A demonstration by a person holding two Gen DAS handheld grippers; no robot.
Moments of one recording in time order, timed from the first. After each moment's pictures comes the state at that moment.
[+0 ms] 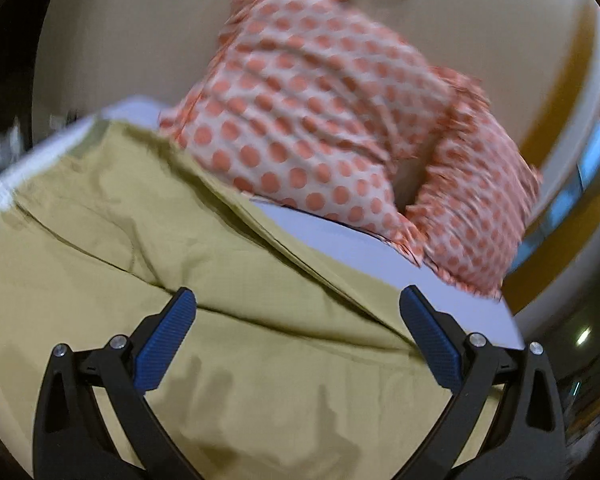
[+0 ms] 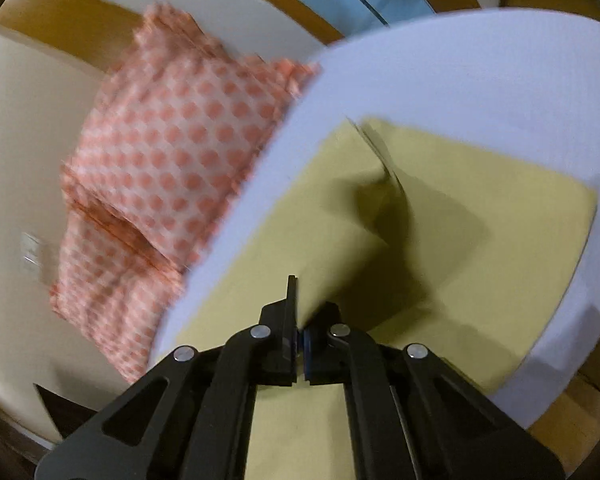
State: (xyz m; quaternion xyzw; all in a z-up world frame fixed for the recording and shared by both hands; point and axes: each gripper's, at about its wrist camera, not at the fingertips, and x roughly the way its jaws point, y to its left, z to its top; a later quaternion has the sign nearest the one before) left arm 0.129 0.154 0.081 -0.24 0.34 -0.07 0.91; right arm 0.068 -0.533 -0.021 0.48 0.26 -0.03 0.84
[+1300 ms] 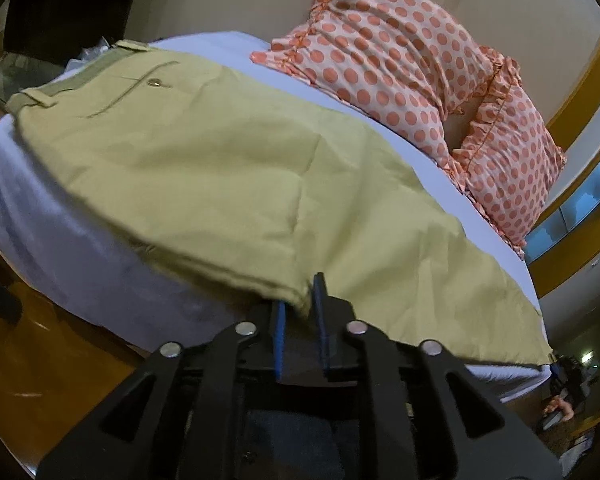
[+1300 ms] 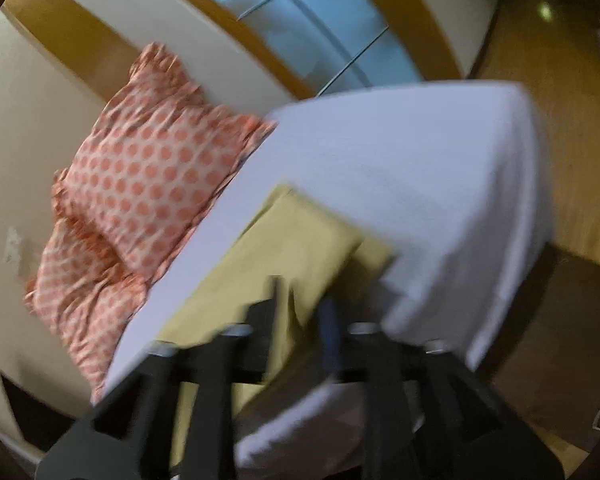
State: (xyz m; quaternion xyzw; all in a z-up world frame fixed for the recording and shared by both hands) left arm -0.057 0.194 0.004 -0.25 0.38 -0.01 0.89; right arm -0.025 -0.579 -0.018 0.40 0.24 -0.14 0.87
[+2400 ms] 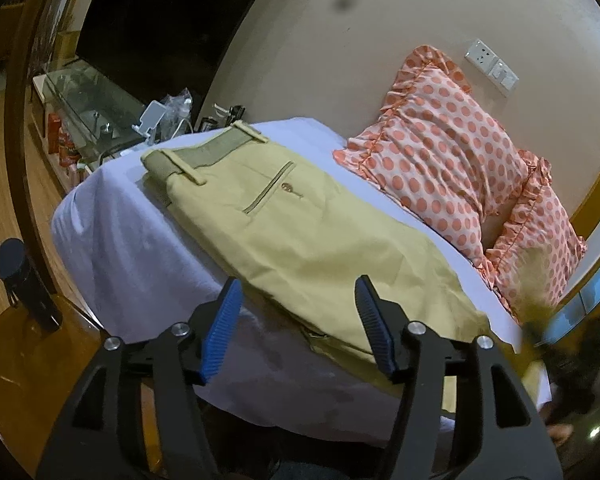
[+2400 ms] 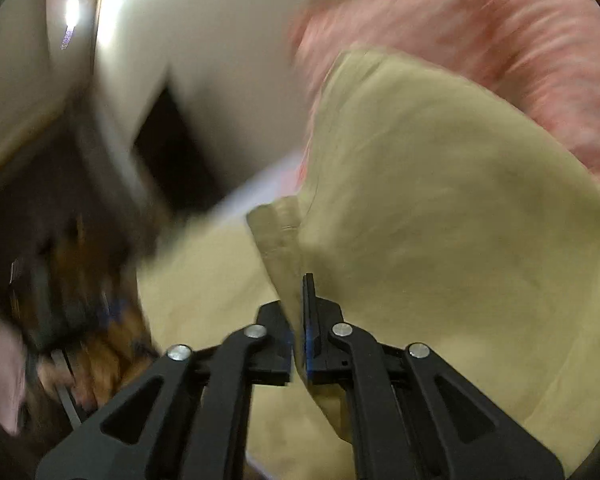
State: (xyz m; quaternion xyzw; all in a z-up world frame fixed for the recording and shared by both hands) left arm -0.099 0.279 0.027 -0.30 0.27 0.11 0.91; right arm 0.103 -0.141 0.032 0.06 0.34 0.41 0.84
